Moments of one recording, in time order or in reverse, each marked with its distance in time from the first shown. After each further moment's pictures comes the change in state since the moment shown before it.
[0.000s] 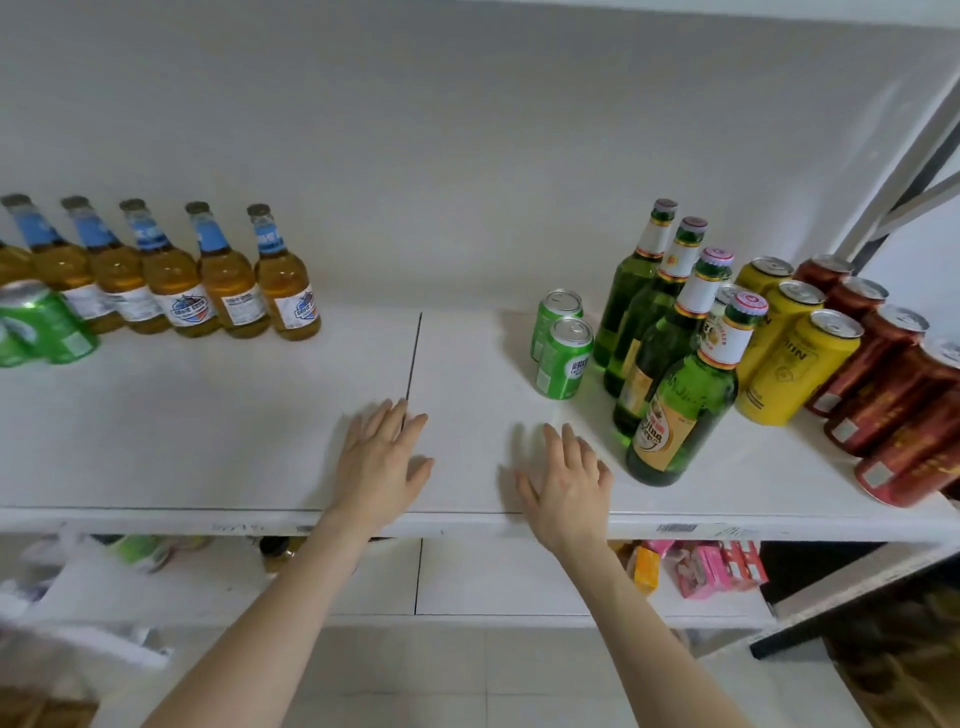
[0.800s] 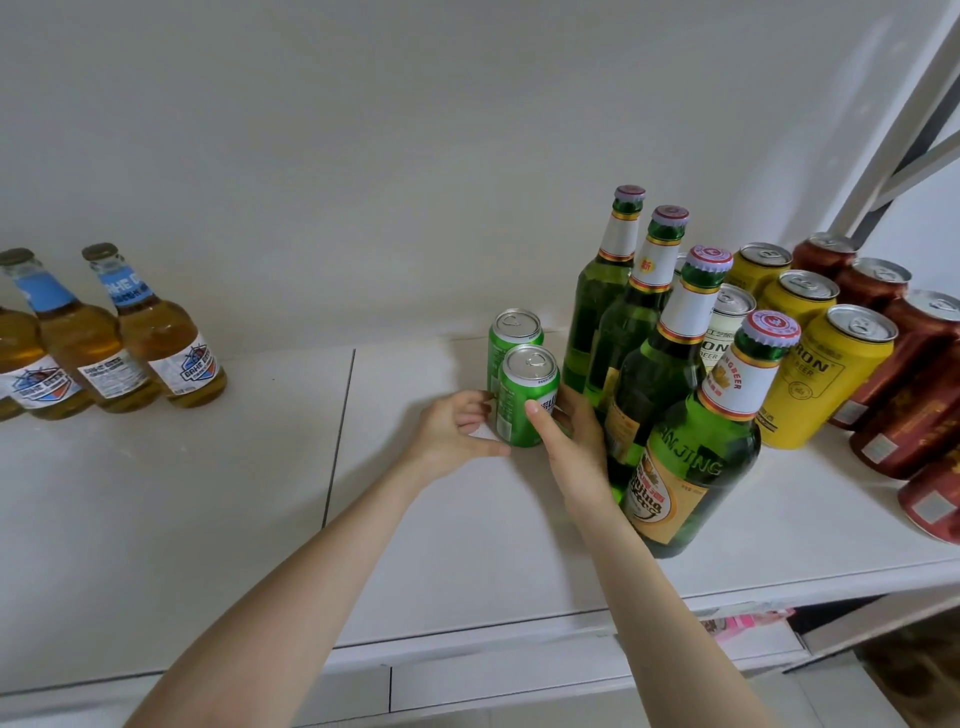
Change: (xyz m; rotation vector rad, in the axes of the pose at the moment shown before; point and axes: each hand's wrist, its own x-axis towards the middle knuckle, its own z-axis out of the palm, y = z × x) left_hand 0.174 0.084 0.073 -1.077 -0.294 -0.189; right_hand 0.142 0.044 0.013 1.380 0.199 0.188
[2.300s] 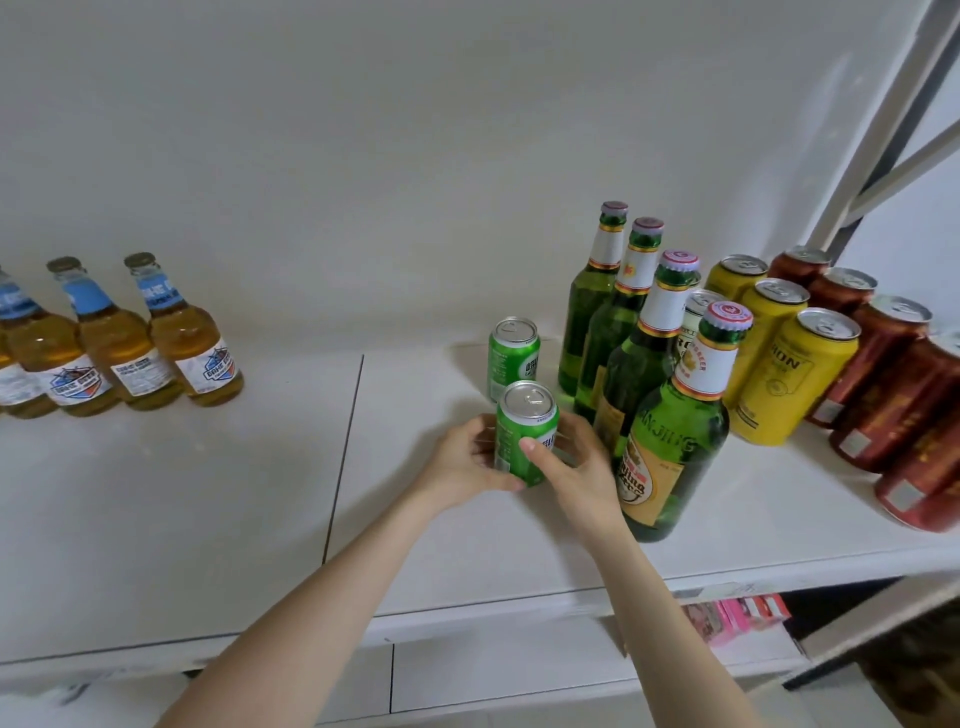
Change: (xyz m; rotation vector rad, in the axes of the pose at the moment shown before) left_hand -0.039 -0.008 0.021 -0.151 -0.084 0.037; right_hand -0.044 -0.007 -0.023 -0.069 -0.101 -0.078
